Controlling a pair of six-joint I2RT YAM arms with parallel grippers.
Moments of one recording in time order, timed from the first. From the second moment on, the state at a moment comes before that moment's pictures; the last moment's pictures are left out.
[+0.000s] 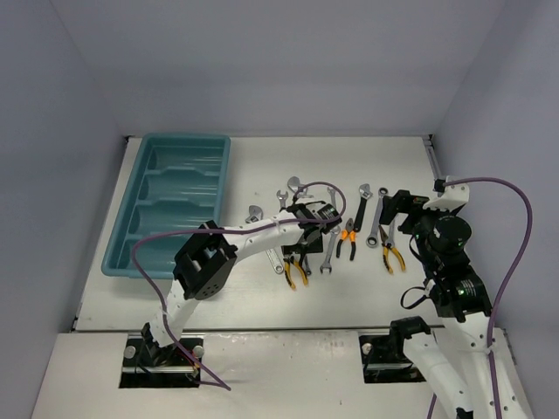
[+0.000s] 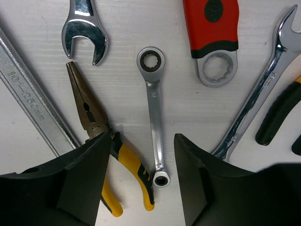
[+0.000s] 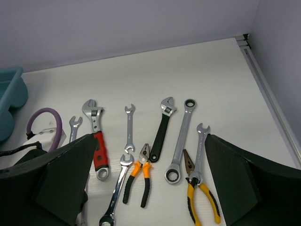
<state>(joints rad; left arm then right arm) -0.99 2.13 1.75 -0.91 -0.36 -1.01 0.19 0.60 0.80 -0.35 0.19 0.21</state>
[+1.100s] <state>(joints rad) -0.98 2.23 1.82 -0.91 -0.32 -1.10 0.19 0.56 0.79 -0.39 0.20 0.20</state>
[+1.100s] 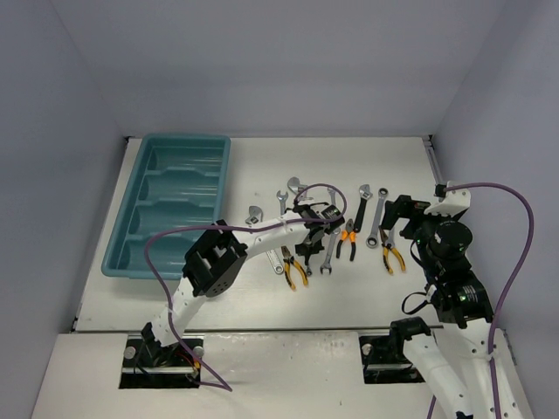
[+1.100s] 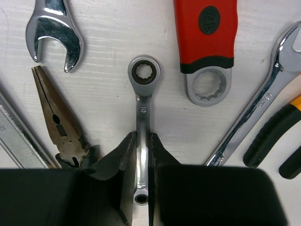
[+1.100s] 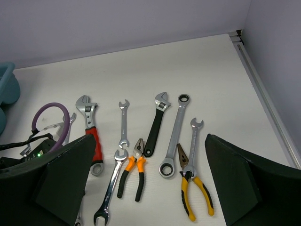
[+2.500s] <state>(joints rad) -0.12 1.20 0.94 -1.03 -0.40 -1.32 0.20 0.61 0.82 -0.41 0.22 0.21</state>
